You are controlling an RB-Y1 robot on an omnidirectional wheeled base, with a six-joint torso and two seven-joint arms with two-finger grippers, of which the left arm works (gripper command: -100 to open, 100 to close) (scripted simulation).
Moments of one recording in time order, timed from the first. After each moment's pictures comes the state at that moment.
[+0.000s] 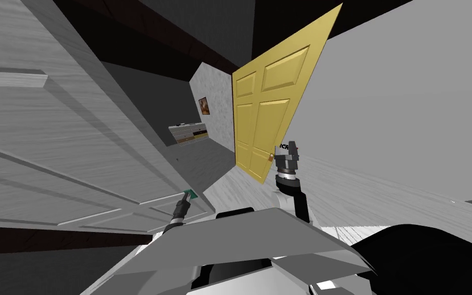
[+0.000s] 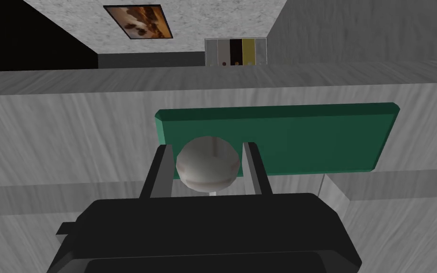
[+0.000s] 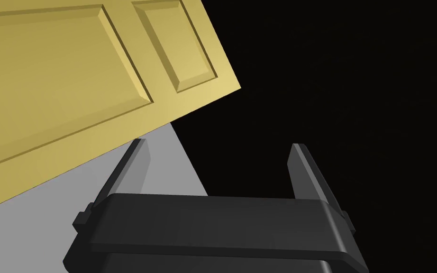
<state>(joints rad) 0.25 0.30 0.06 -0.89 -0.02 -0.91 0.33</state>
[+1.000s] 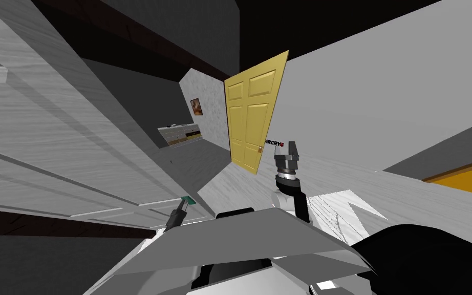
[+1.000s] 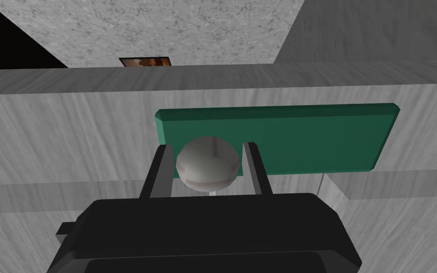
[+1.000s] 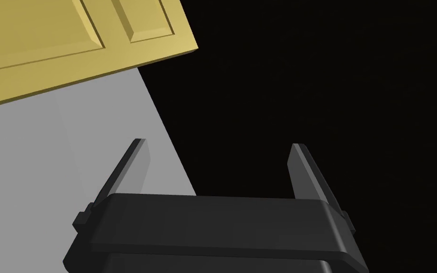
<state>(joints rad) 0.34 0.36 0.02 -0.87 -0.05 -1.04 0.40</state>
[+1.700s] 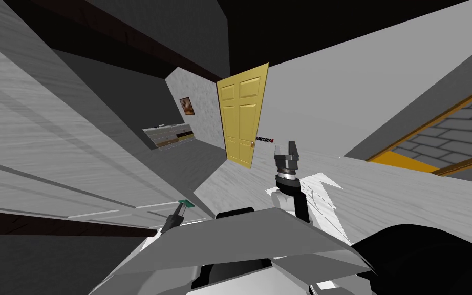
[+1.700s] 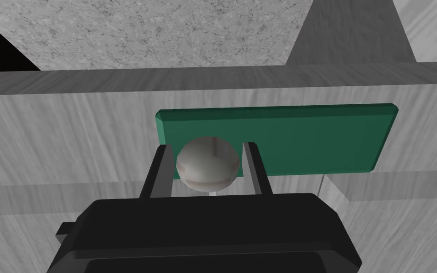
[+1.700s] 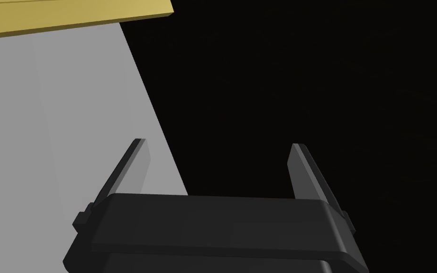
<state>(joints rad) 0.36 0.40 0.00 -0.83 -0.06 -1.13 0.43</state>
